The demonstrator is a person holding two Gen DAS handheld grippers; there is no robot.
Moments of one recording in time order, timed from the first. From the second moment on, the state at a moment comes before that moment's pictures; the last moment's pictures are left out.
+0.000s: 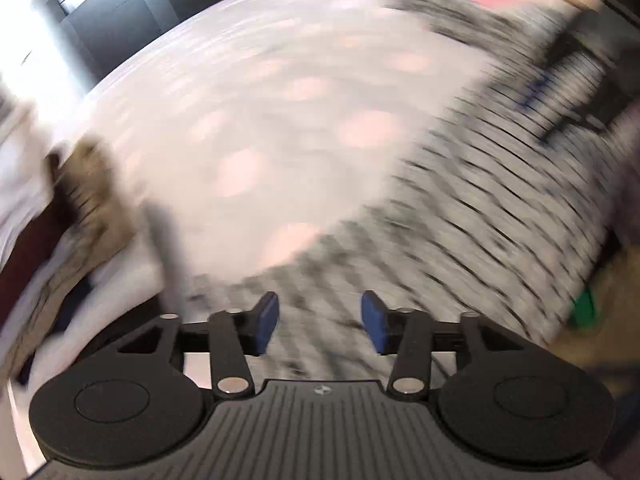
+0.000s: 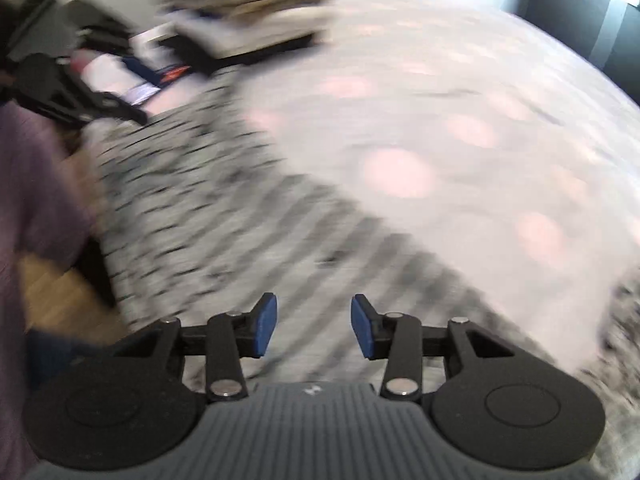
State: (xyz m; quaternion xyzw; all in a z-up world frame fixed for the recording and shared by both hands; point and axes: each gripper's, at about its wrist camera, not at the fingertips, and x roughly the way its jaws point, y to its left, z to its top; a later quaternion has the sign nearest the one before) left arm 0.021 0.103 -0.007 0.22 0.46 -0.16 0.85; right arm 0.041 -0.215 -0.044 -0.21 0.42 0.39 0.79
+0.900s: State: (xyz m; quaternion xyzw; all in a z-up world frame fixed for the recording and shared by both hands) left arm 0.125 0.147 -0.078 0.07 0.55 0.03 0.83; right arm 0.217 -0.386 -0.046 0.05 0.51 -0.05 0.85
